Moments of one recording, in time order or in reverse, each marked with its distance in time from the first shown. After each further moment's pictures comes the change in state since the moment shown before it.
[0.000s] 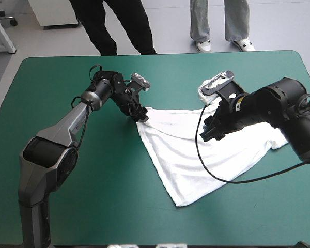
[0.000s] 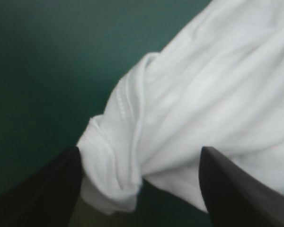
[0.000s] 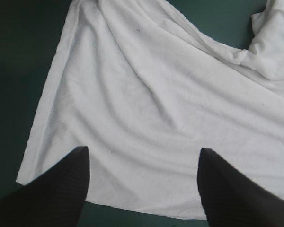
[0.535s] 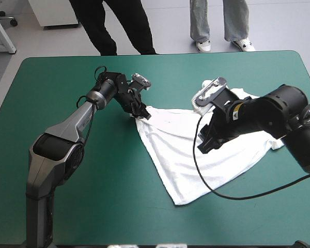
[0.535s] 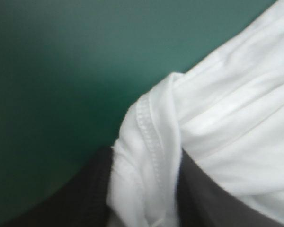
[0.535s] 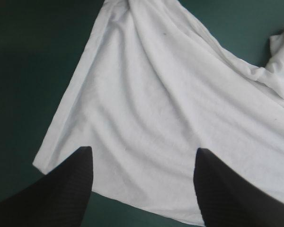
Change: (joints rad) left arm 0.008 0.098 -0.069 0.005 -0.025 -0.048; right arm 0.087 -0.042 0.022 -0.003 0.000 -0.056
